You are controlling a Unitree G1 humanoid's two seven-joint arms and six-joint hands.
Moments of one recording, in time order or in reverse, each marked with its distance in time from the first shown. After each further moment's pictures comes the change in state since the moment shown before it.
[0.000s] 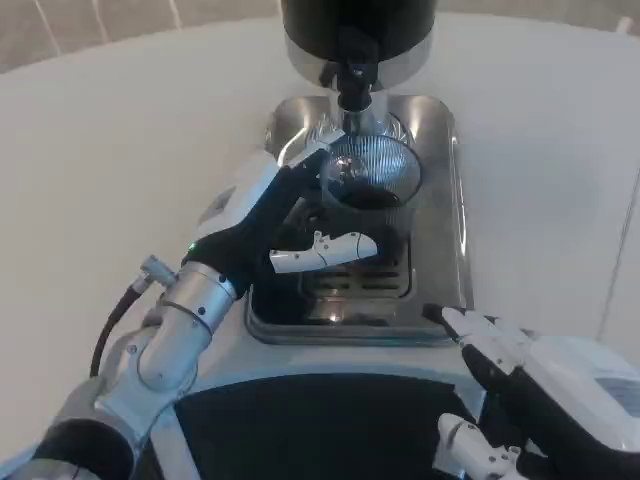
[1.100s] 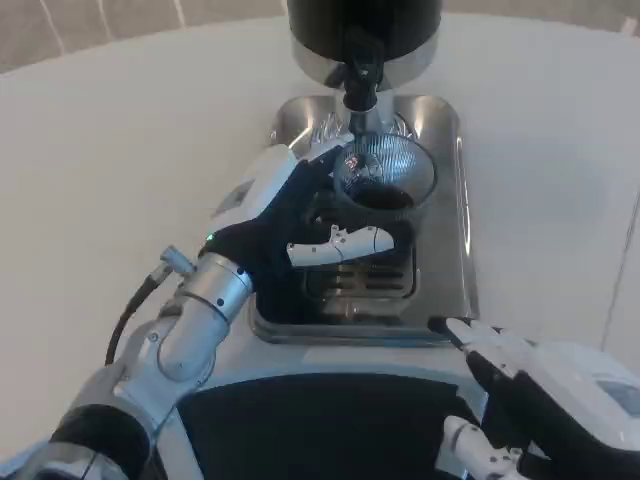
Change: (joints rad) left arm -0.048 -0.026 -0.035 0.036 0.035 0.032 0.039; right arm -0.011 -0.001 0.020 0.000 -0.026 0.063 0.029
